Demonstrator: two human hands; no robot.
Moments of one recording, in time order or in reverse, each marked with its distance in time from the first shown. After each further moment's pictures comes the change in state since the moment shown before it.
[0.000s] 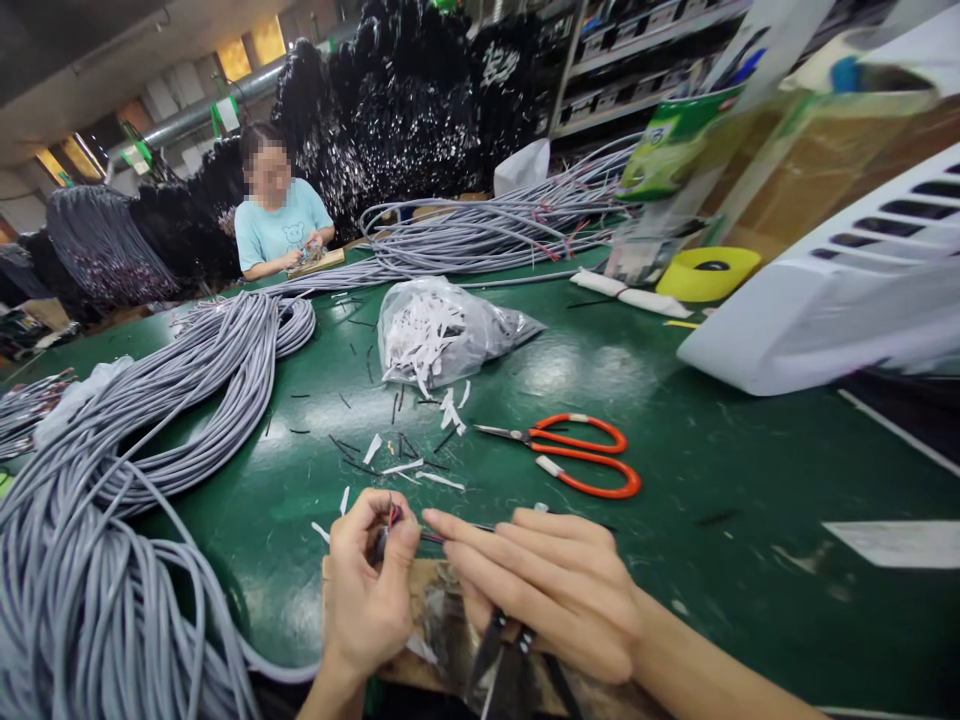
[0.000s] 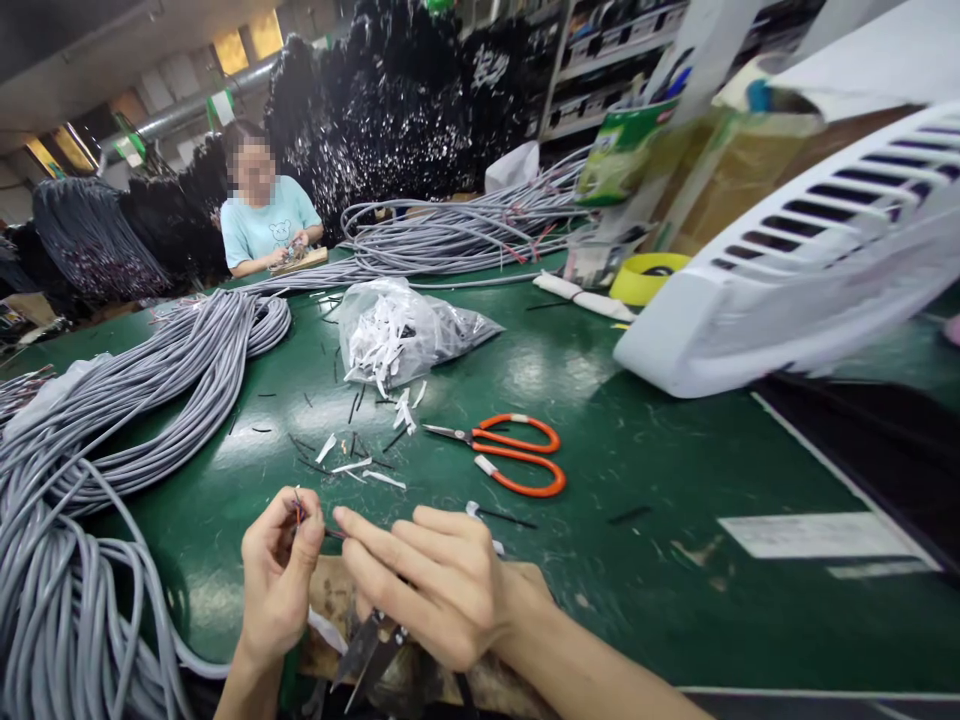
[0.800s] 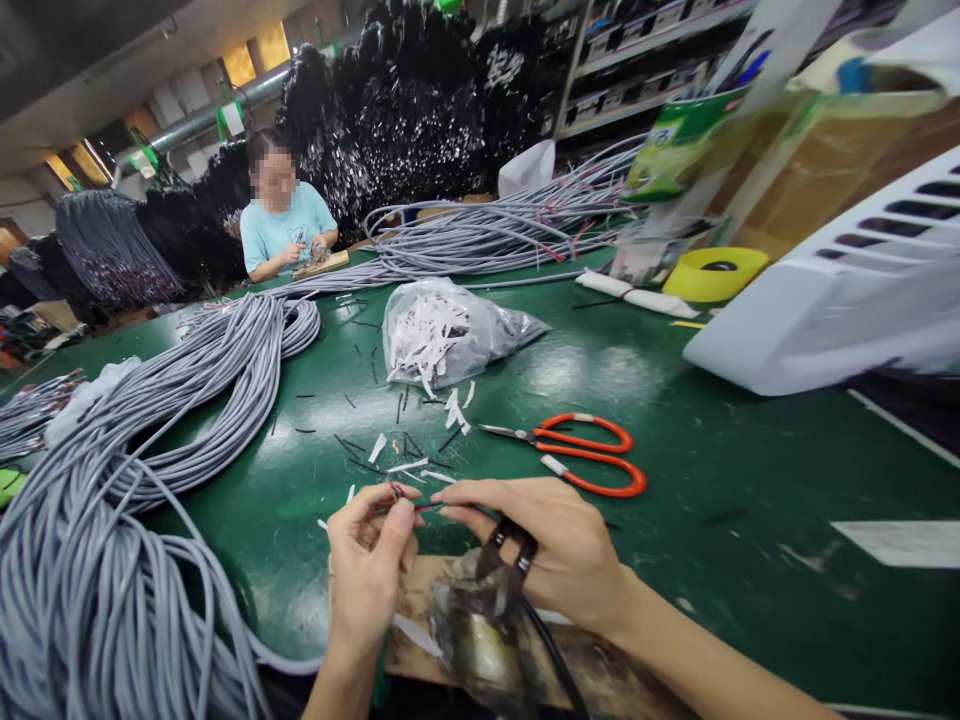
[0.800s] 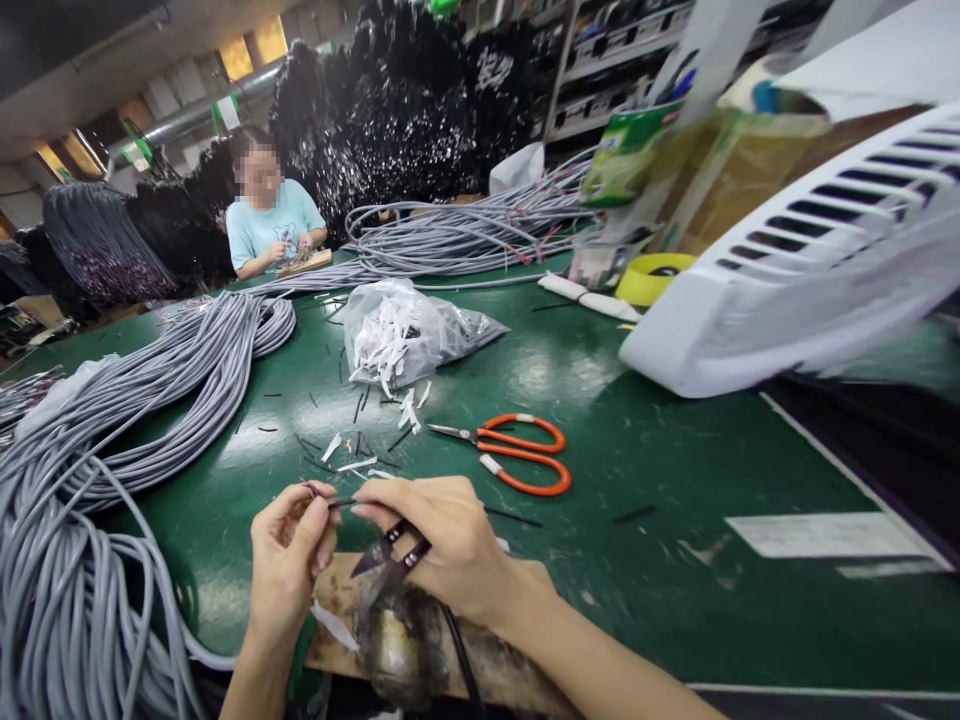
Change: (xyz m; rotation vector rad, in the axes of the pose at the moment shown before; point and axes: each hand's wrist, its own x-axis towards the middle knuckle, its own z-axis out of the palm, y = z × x) left_hand 0.006 -0.015 -0.001 -0.346 -0.005 -0.185; right_hand 0.015 0.000 0.004 0.292 0.008 0.481
